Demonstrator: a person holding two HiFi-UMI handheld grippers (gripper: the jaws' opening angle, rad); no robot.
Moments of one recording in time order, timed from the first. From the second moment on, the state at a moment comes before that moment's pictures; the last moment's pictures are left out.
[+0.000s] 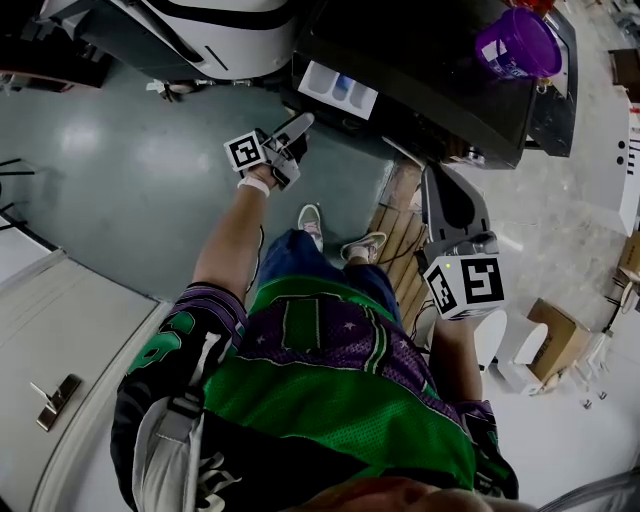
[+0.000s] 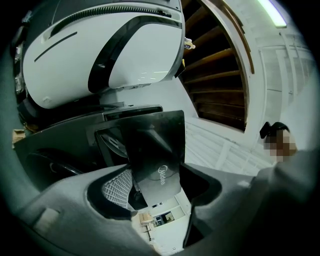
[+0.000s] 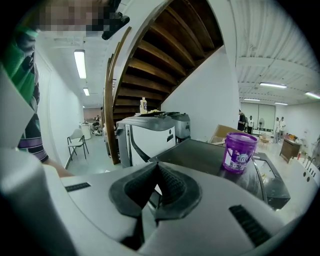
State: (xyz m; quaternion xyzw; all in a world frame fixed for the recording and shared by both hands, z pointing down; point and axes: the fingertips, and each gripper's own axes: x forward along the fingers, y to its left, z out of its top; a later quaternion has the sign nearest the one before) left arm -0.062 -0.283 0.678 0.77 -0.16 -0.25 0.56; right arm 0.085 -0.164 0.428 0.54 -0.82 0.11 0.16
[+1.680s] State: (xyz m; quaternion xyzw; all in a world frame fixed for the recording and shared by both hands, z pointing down) left arm -0.069 -0.296 0.671 0.71 -0.20 -0.36 0.57; right arm 0.089 -0.141 0.444 0.54 -0.82 0.13 0.16
